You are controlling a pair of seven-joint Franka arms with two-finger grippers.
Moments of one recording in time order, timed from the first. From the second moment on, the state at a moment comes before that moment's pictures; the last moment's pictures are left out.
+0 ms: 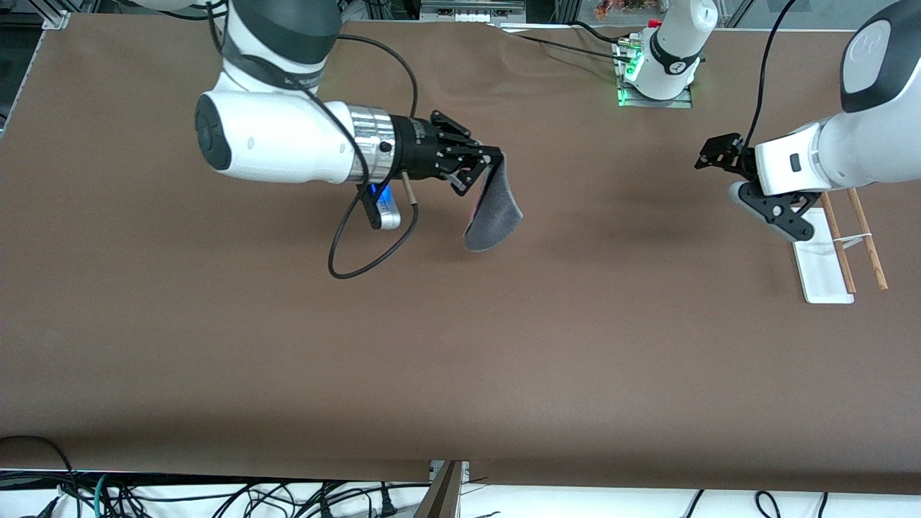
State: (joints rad) left arm -0.06 0.14 -0.02 -1.63 -0.22 1.43 0.49; right arm 0.13 0.61 0.73 -1.15 0.54 2.01 1.69
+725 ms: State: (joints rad) left arm -0.07 0.19 -0.11 -1.63 -0.44 1.59 0.79; right arm 0.27 0.62 0.73 -1.16 0.54 2.26 1.85
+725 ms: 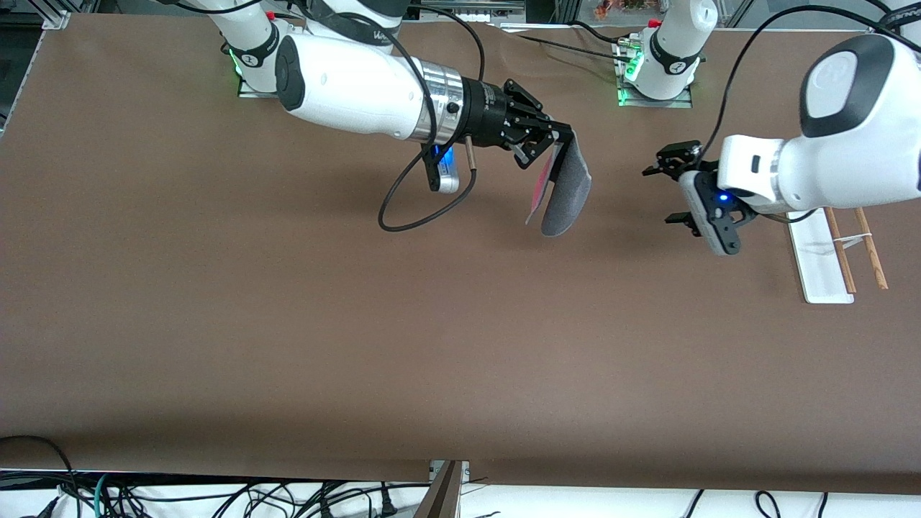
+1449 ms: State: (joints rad) left arm -0.08 0.17 -0.21 -1.70 -0.53 1.74 1.02; right arm 0.28 0.62 0.73 -1.16 0.54 2.27 1.85
